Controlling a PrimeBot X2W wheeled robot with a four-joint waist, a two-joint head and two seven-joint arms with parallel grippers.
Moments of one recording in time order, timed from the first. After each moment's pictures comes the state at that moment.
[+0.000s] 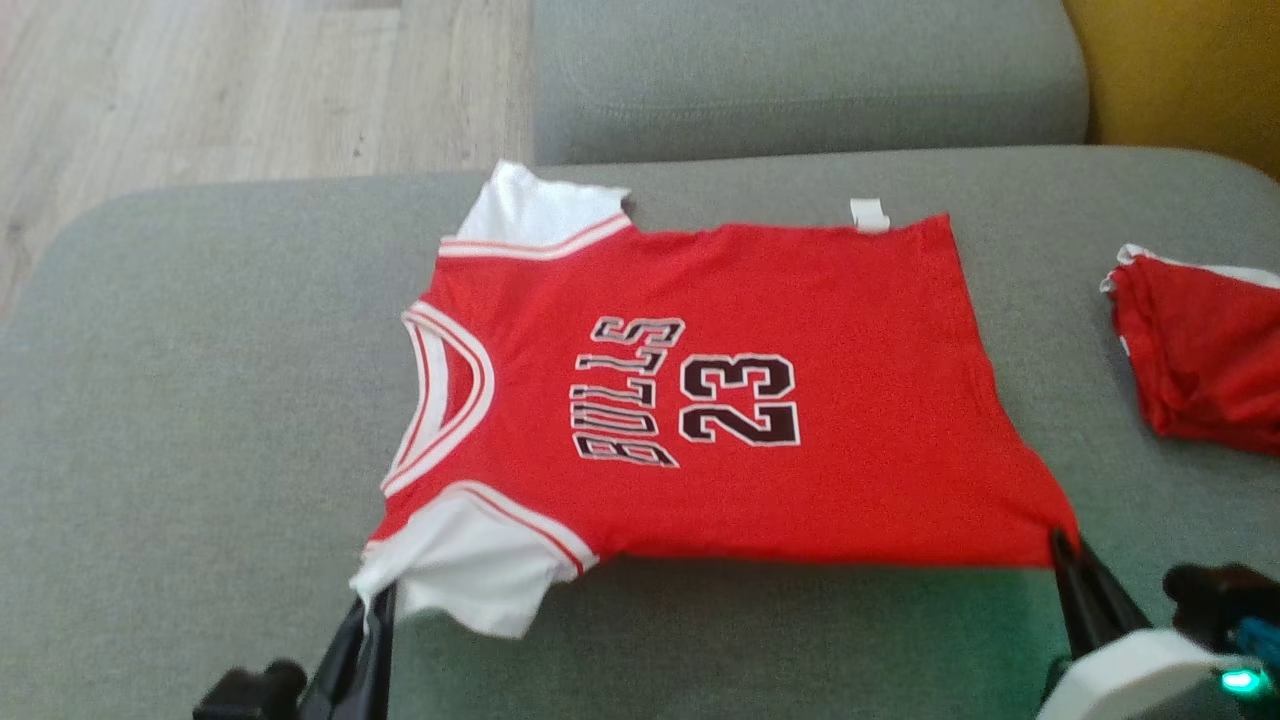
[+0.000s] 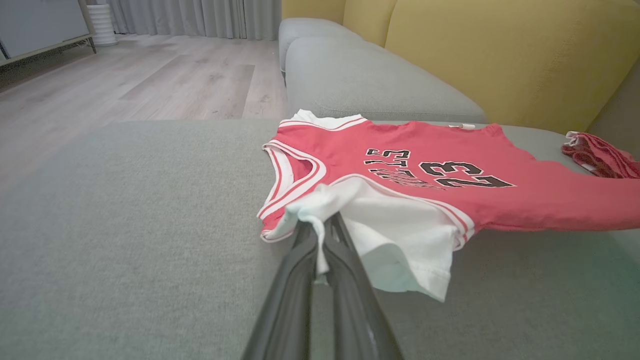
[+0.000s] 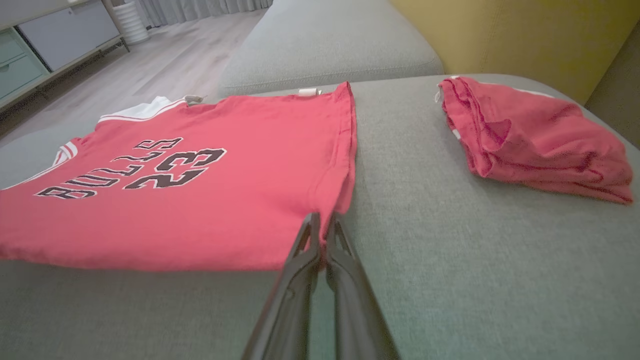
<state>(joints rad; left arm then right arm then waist) 0.12 0.57 -0.65 -0.22 -0.65 0.43 -0.09 0.22 -0.04 -0.07 -0.06 0.17 0.12 0.20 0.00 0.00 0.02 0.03</state>
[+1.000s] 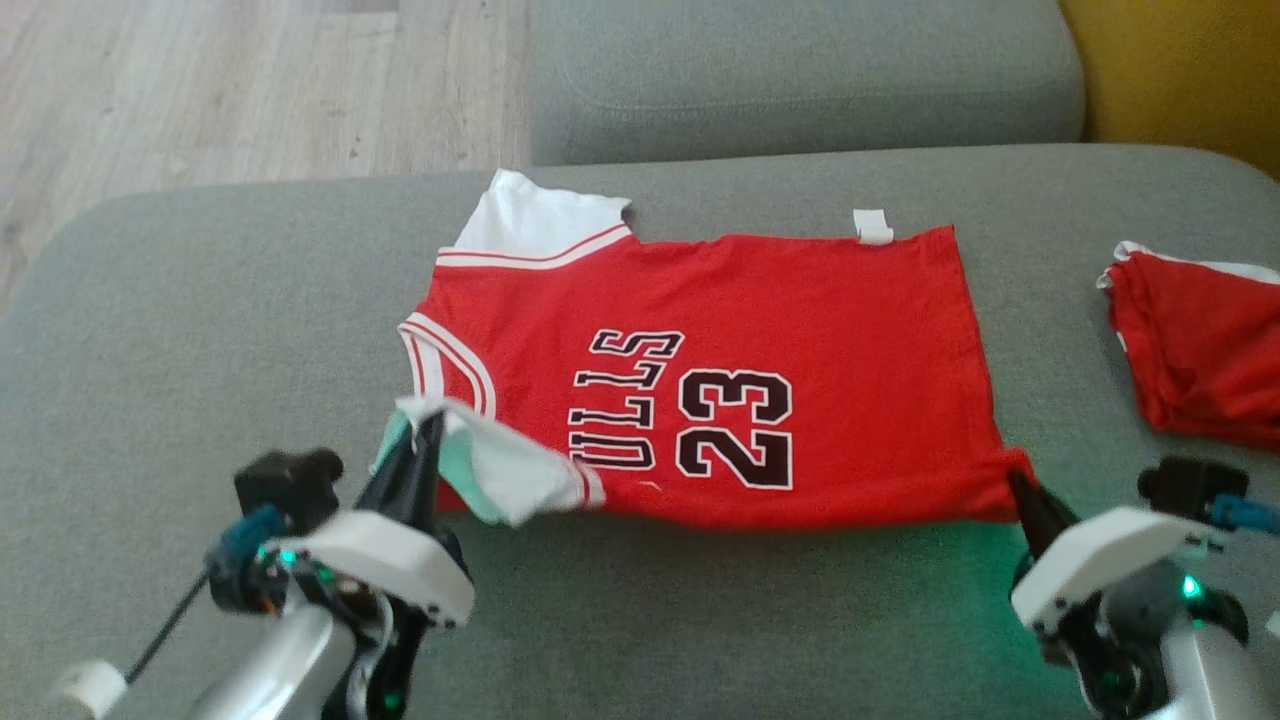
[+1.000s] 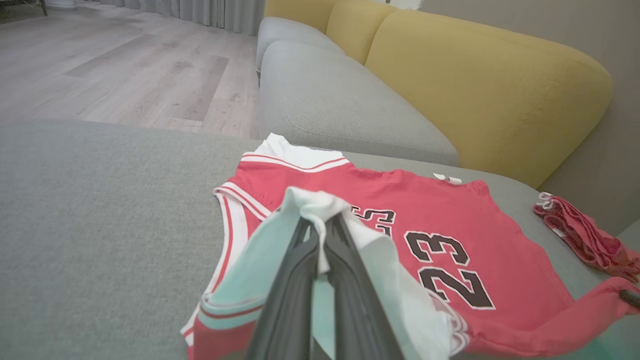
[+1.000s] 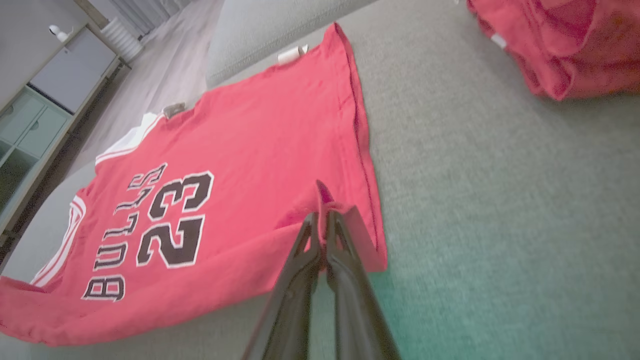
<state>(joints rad) -0.23 0.39 -0.65 0.12 -0.82 0.22 -0.02 -0.04 -0.04 -0.11 0.26 0.42 0.12 0.38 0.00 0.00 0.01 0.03</state>
